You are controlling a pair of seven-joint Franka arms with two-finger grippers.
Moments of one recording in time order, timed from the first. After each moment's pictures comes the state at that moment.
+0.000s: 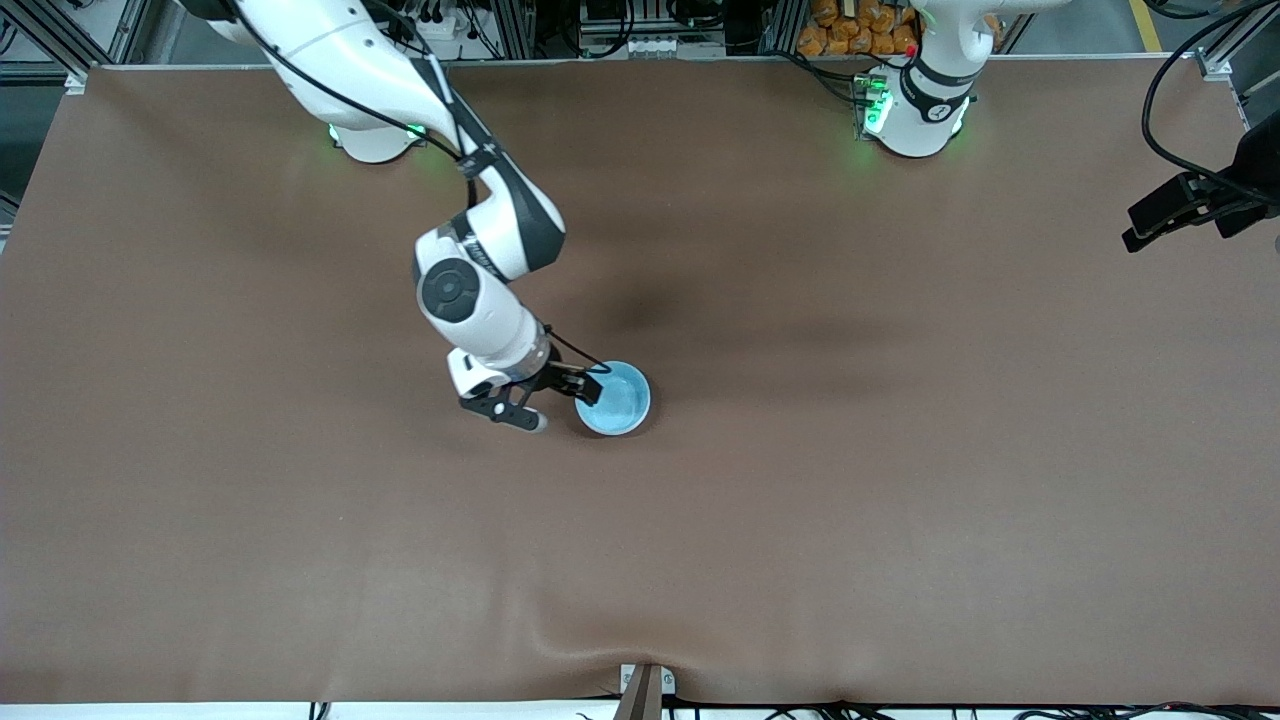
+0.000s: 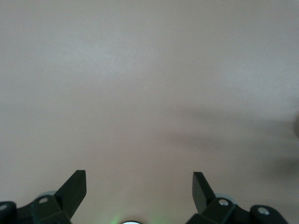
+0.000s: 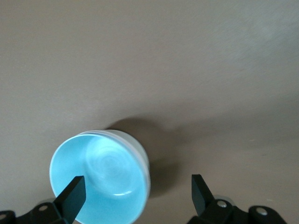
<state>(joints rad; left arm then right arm) 0.02 -0.02 -0.05 -1.51 0.02 1.47 -0.18 0.51 0.54 0.04 -1.75 0.23 2.40 0.72</state>
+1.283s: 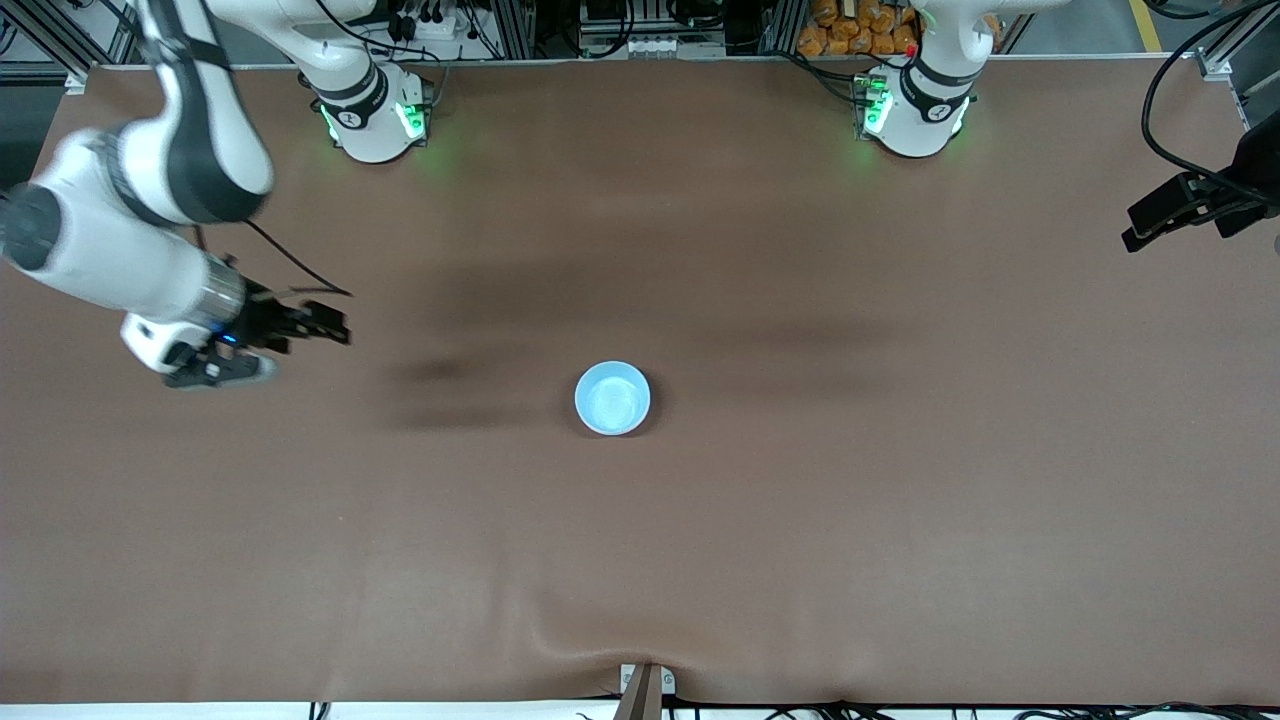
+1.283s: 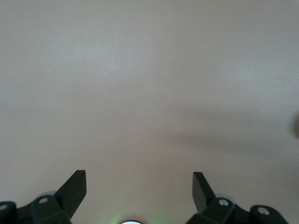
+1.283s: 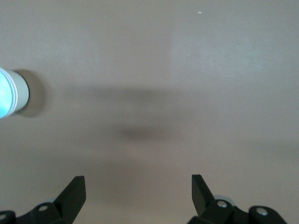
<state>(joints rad) 0.02 -0.02 -0.05 -1.51 0.02 1.47 -0.18 0.01 0.04 0.04 -2.00 0.19 1.94 -0.13</state>
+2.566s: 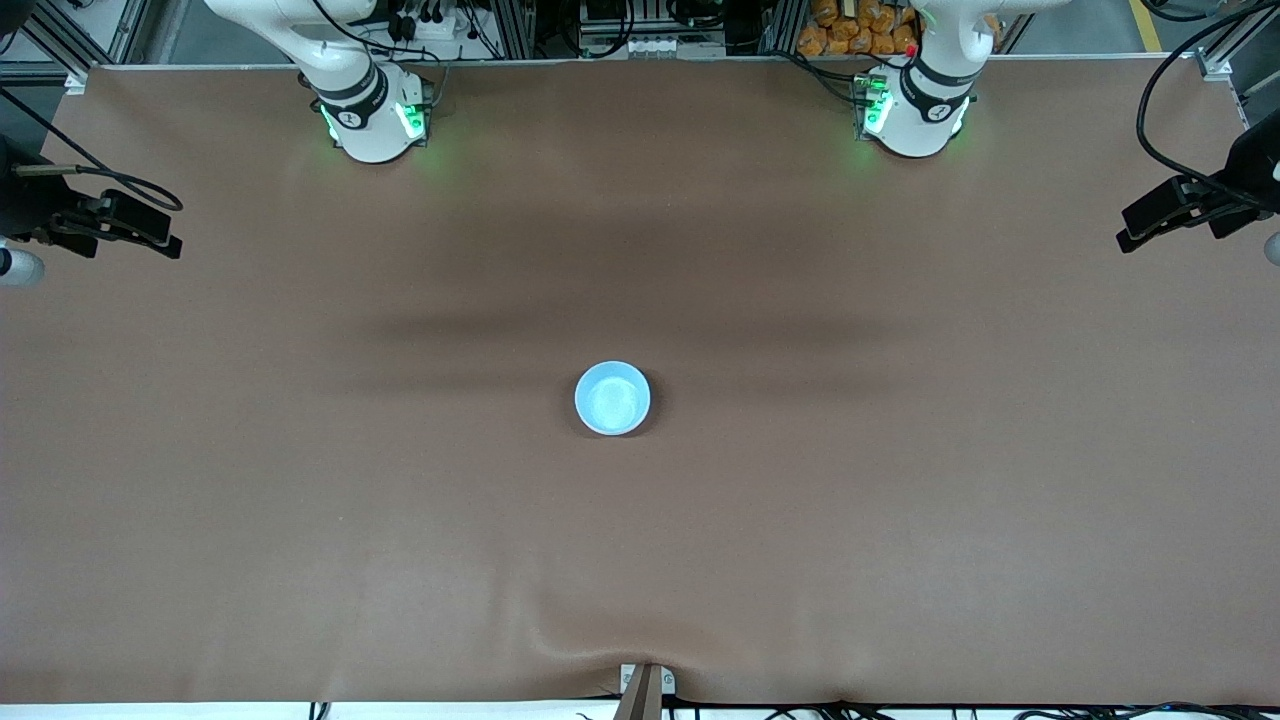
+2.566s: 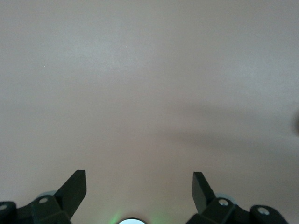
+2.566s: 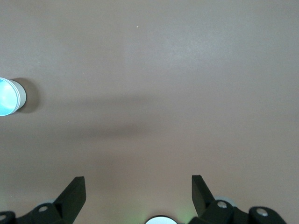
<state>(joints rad) 0.02 -0.02 -0.05 -1.52 0.02 1.47 -0.18 -0.01 -0.01 -0.01 -1.55 0.04 1.44 0.03</state>
